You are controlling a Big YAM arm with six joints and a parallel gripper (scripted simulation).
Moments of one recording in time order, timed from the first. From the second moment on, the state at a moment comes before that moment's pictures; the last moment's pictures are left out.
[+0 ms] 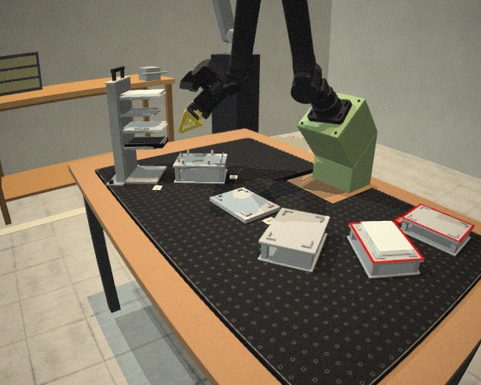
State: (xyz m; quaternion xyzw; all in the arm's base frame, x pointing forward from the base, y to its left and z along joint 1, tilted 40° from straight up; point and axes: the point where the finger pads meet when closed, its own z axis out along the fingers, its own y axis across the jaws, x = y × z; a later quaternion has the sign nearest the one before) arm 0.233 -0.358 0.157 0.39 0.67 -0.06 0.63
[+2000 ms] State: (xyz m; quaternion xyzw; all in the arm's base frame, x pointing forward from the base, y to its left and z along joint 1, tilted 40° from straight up) arm 0.266 -0.407 0.191 0.39 0.67 -0.06 0.63
